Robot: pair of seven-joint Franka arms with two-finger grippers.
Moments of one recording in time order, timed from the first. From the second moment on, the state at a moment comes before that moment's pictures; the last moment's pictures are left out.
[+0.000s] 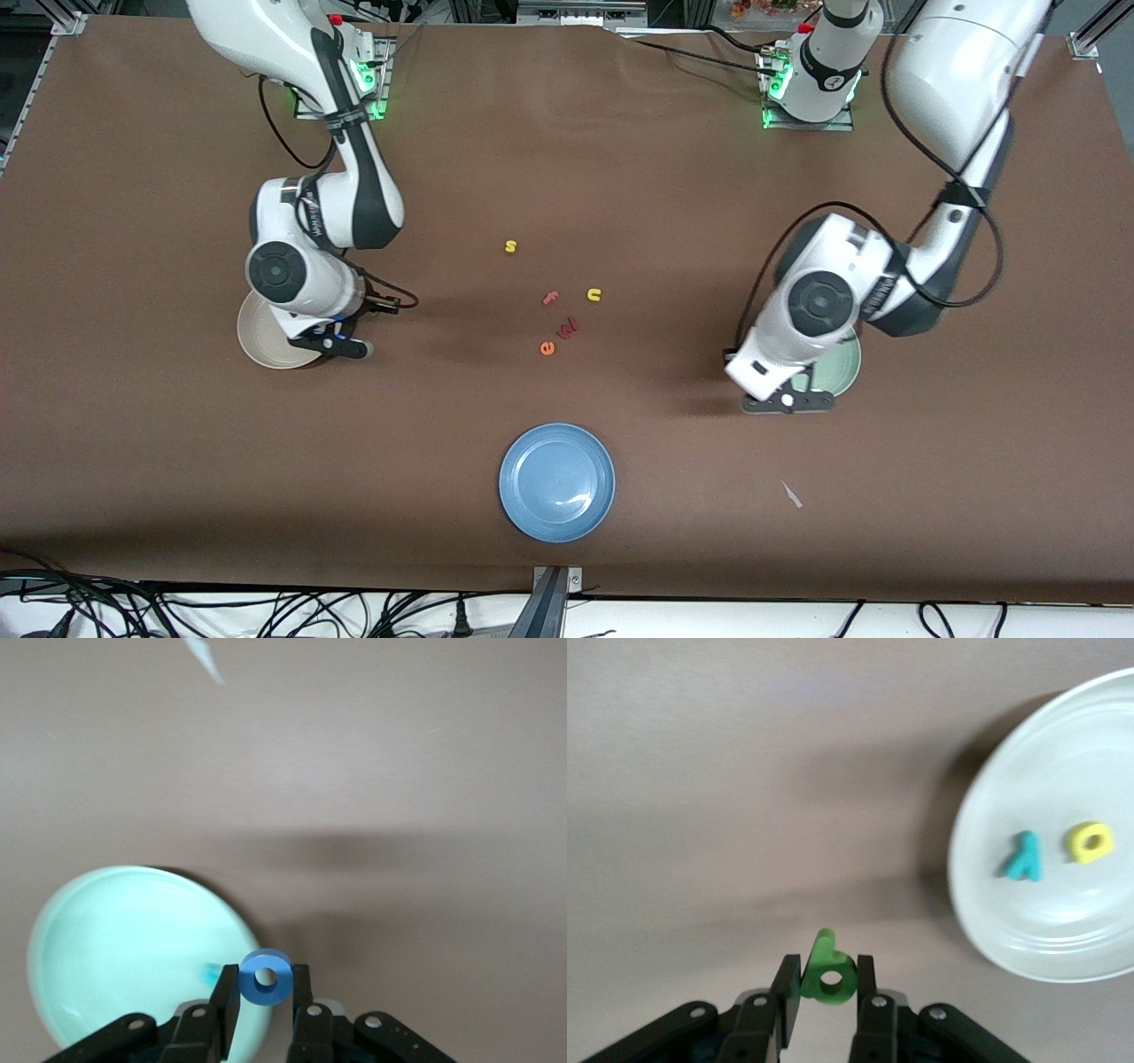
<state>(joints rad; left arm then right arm) 0.04 0.64 -0.41 -1.53 0.36 1.99 -0.45 0.78 0.49 -0.54 -1.90 0.31 2.07 0.24</state>
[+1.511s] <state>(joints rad) 0.27 0.60 -0.42 -1.83 0.34 2.20 -0.12 0.78 0.43 -0.75 -1.95 0.41 2.06 -0.05</state>
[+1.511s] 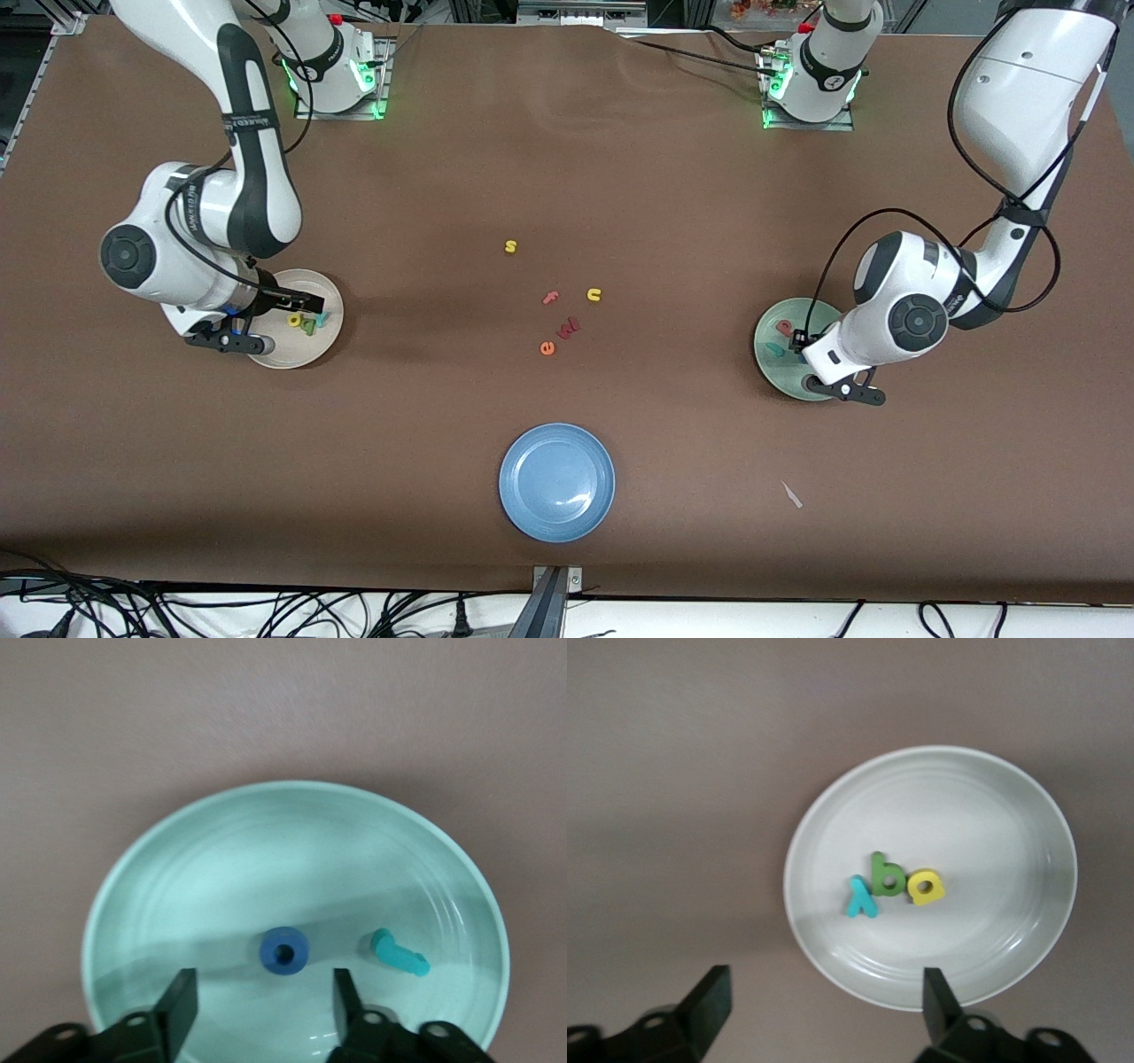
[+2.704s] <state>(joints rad) 0.18 0.24 -0.46 -1.40 0.19 1.46 0.04 0.44 0.27 -0.37 -1.62 0.02 1.59 0.00</state>
